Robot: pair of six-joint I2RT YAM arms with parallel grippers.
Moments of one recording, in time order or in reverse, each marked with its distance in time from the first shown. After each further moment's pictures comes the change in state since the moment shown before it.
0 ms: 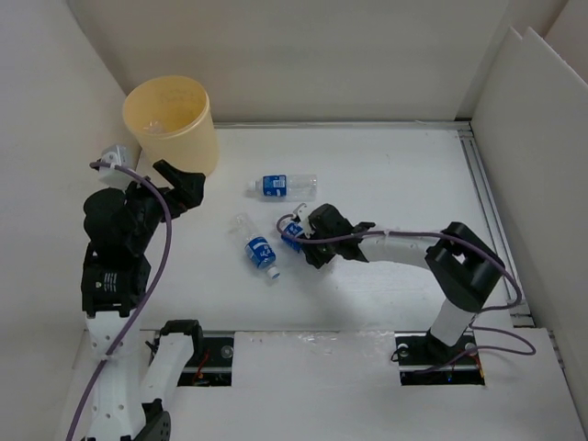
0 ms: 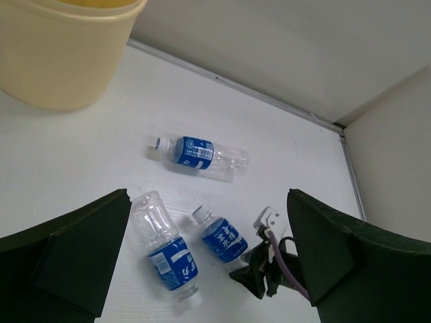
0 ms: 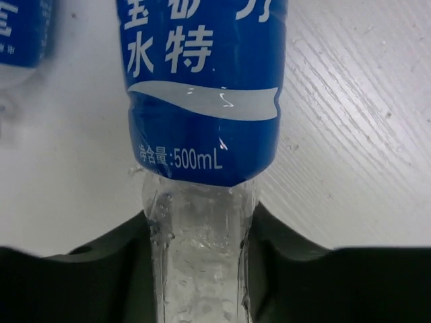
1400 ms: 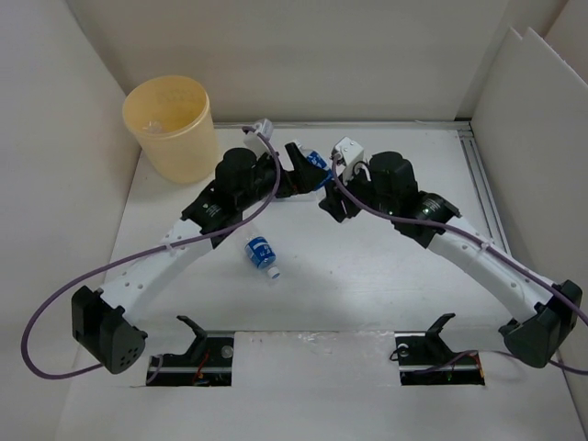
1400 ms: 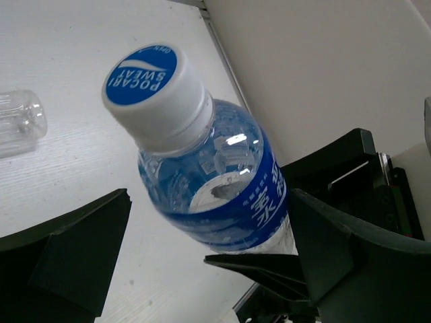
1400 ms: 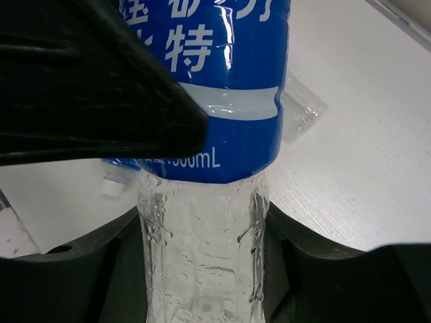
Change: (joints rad) left arm -0.650 0.514 -0.042 0.525 -0.017 -0.202; right arm -0.135 -0.471 0.266 -0.247 -0.095 -0.062
